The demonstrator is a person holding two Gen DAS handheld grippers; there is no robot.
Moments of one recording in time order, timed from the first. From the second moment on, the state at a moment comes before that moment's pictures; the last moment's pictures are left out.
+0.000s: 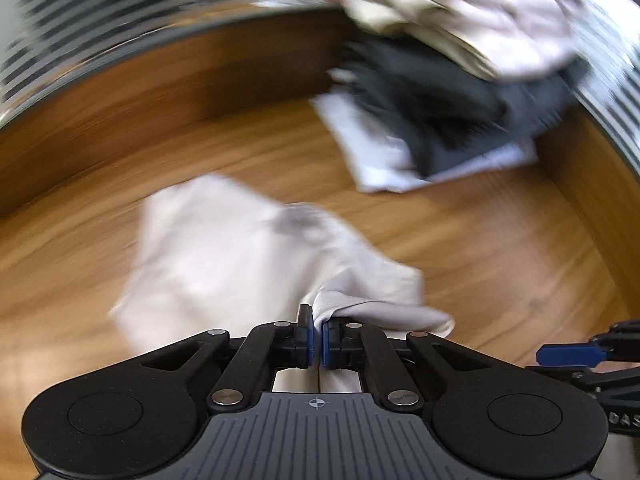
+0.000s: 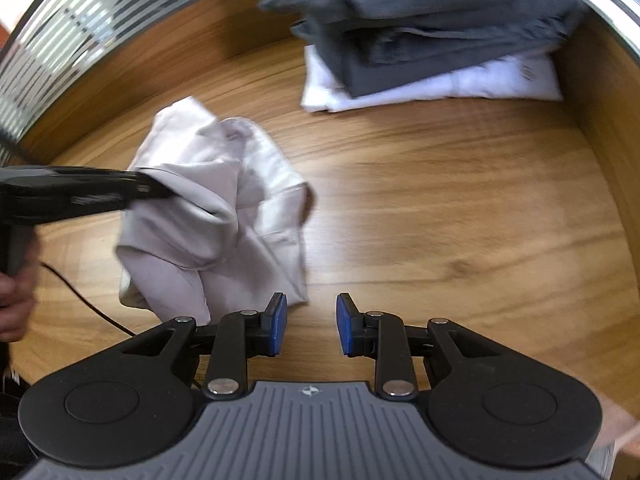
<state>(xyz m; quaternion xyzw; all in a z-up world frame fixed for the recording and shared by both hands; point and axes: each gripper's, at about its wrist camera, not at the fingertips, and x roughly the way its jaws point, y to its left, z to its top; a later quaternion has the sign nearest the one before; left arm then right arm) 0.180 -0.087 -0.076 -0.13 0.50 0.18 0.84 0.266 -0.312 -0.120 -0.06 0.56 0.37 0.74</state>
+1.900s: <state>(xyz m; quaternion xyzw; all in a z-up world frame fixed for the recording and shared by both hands) 0.015 0.031 -0.077 -0.23 0.47 0.33 0.78 0.206 -0.168 -0.129 -0.18 0.53 0.44 0.70</state>
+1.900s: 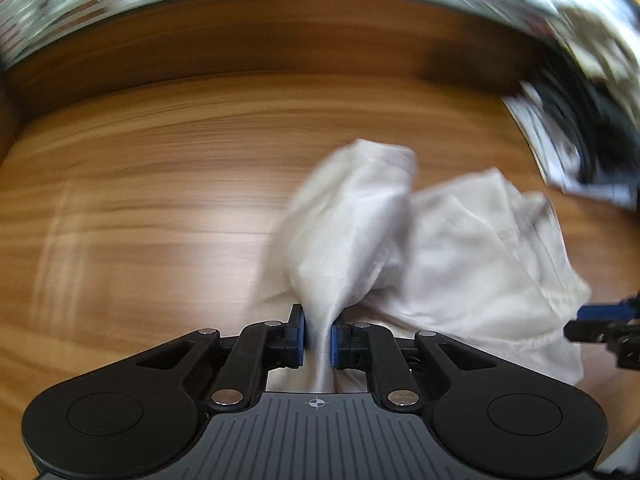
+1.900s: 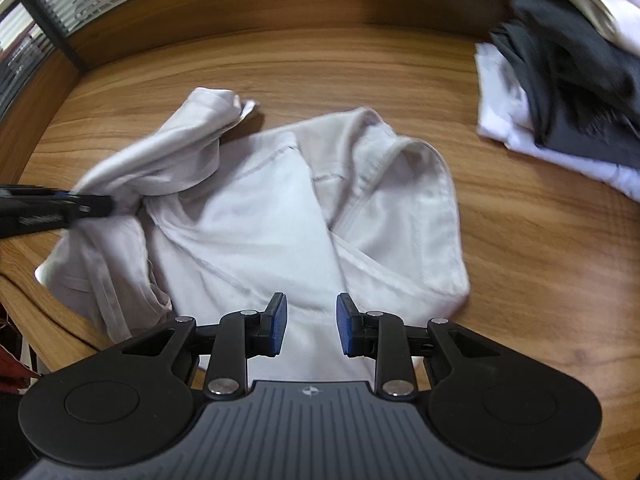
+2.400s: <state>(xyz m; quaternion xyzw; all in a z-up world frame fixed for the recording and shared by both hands) -0.130 0.088 -0.084 -0.30 0.48 0.46 0.68 0.204 -0.060 -0.145 -0.24 0.51 0.46 0.69</state>
